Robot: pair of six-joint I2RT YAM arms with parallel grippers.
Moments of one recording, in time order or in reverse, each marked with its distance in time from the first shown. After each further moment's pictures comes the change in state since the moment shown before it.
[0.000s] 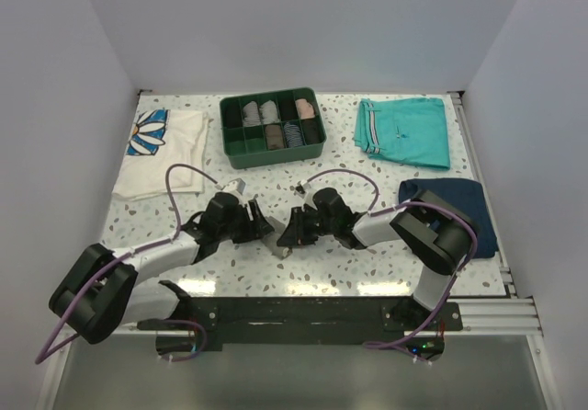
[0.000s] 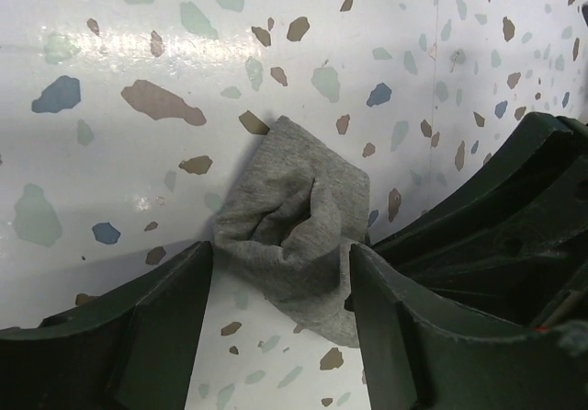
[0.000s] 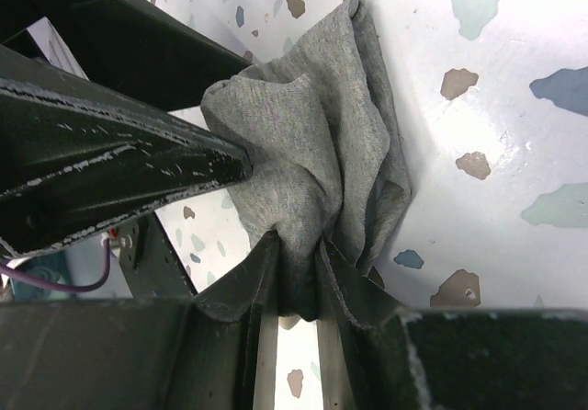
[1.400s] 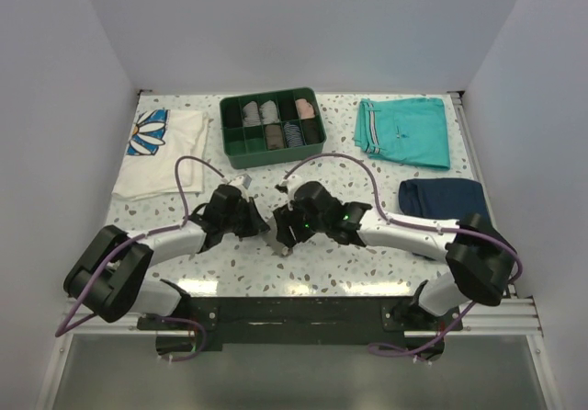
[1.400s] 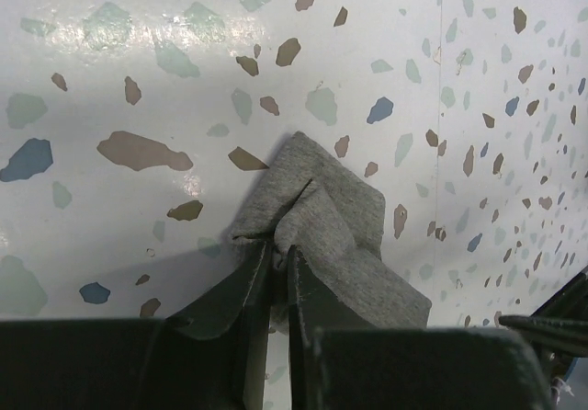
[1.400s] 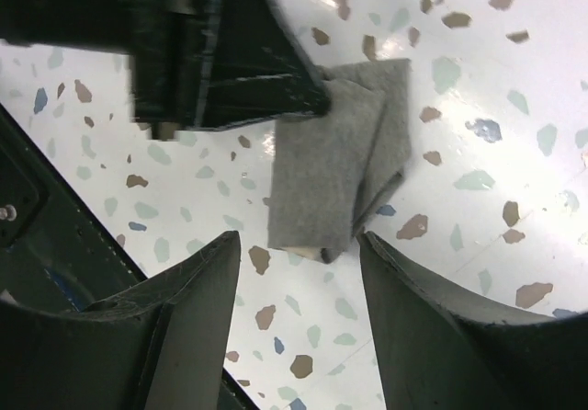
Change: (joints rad) left arm 0.046 0.136 0.063 0.039 0.083 0.083; right arm 0.180 -0.277 0.259 -0.657 0.412 -0.406
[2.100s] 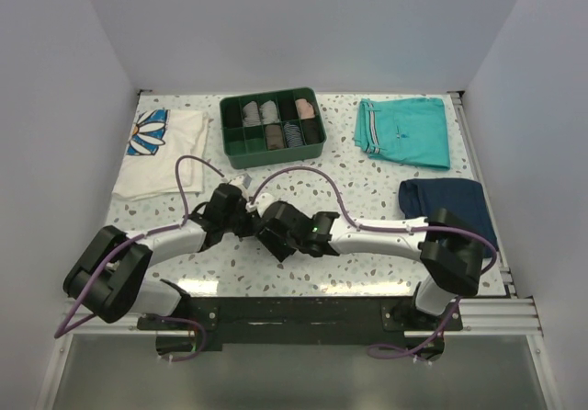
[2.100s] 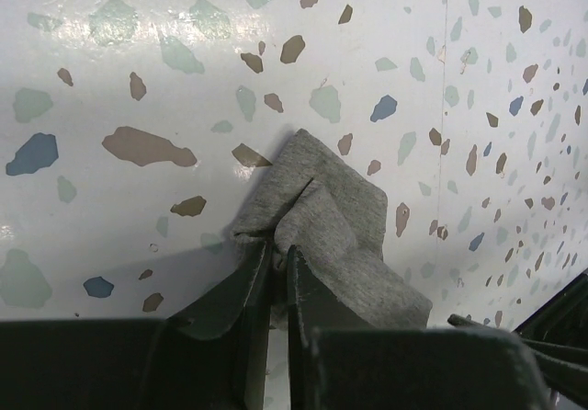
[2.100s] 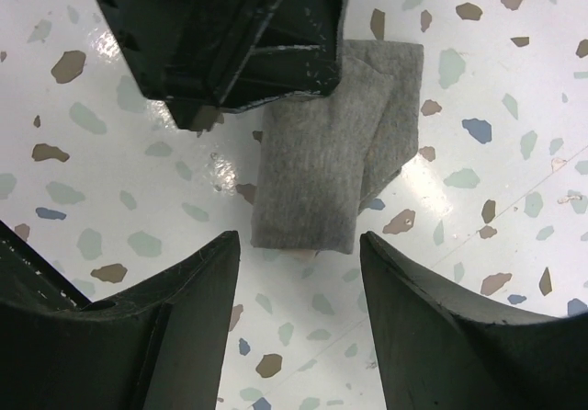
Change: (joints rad) left arm 0.000 -0.005 0.014 -0.036 -0.005 -0.001; right arm 0.177 0.156 0.164 -0.183 0.272 -0.142
